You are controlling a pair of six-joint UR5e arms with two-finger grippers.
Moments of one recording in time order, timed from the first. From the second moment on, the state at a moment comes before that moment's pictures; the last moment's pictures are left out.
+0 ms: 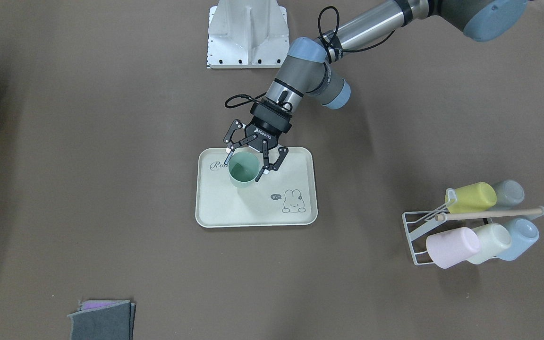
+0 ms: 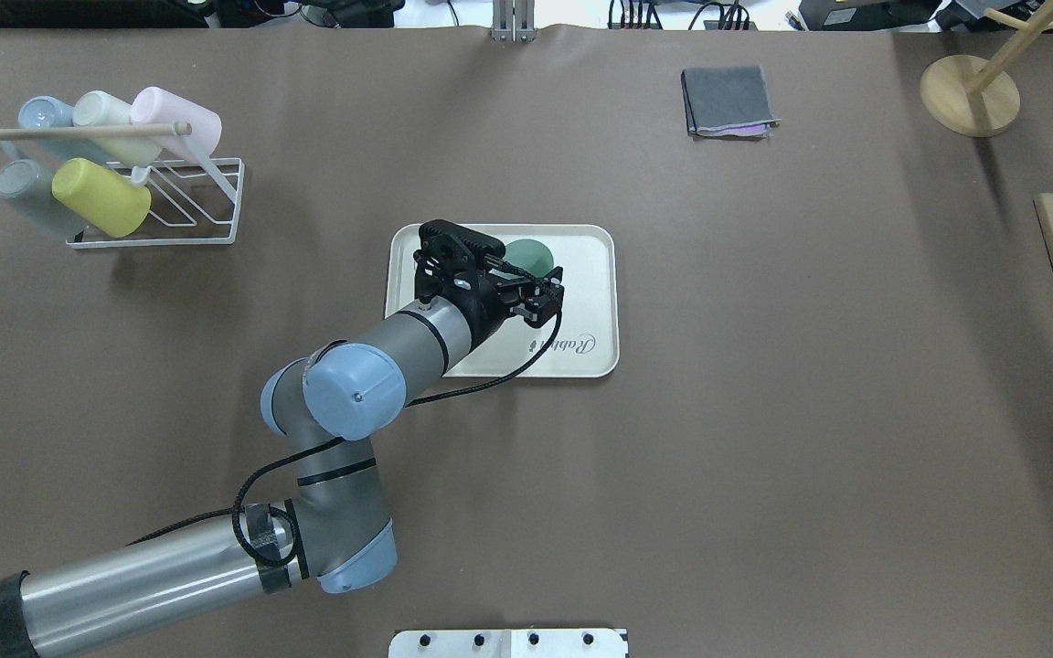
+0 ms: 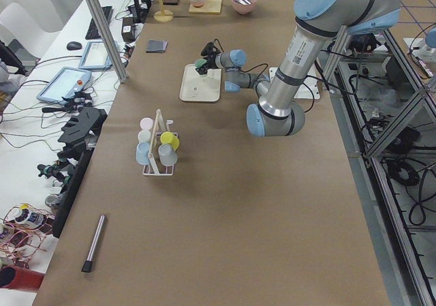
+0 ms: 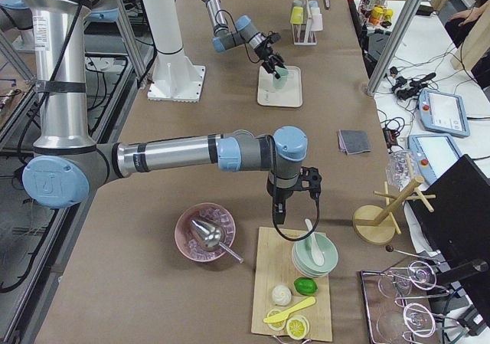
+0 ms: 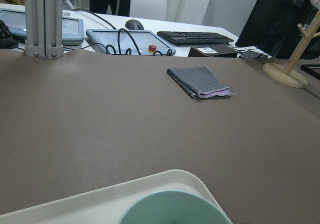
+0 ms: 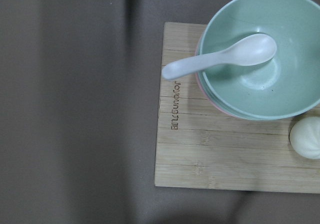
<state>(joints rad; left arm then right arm) -0.39 -2.28 -1.31 -2.68 -1.20 -0.89 1.50 -1.59 1.75 -1.67 2.30 0.07</state>
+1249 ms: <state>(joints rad) -0.39 -2.24 -1.36 -2.65 -1.21 -0.89 1.50 -1.59 1.75 -1.67 2.30 0.07</state>
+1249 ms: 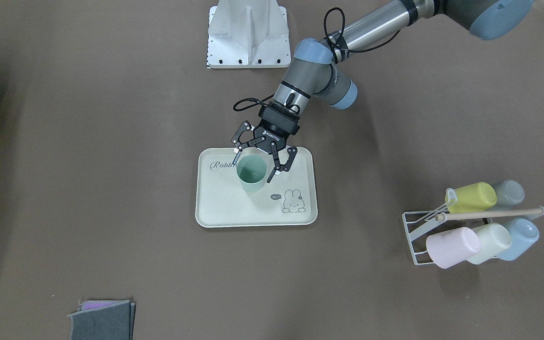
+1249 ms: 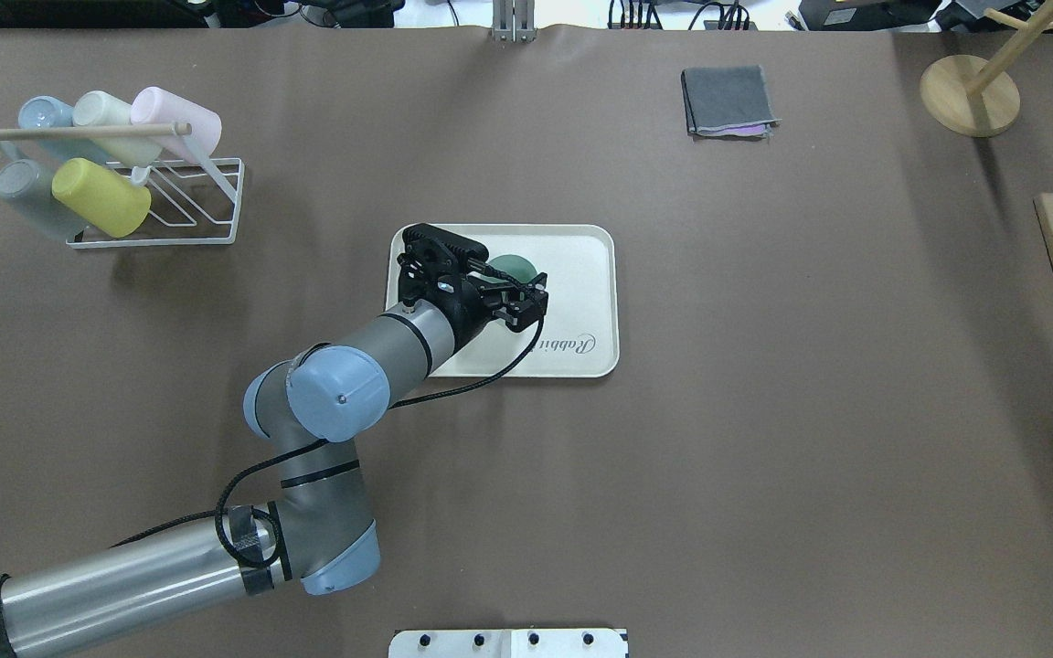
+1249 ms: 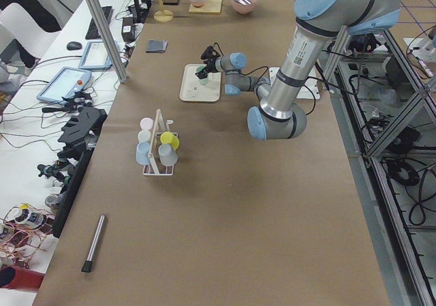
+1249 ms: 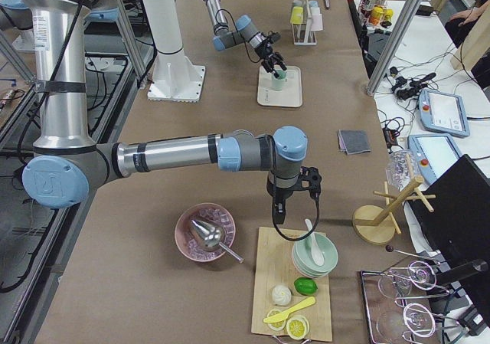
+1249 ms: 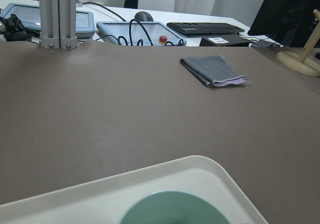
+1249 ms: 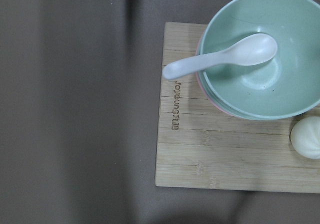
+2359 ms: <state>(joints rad) -0.92 -1.96 -1.89 -2.02 -1.96 -0.89 1.50 -1.59 1.76 -1.67 2.29 0.07</state>
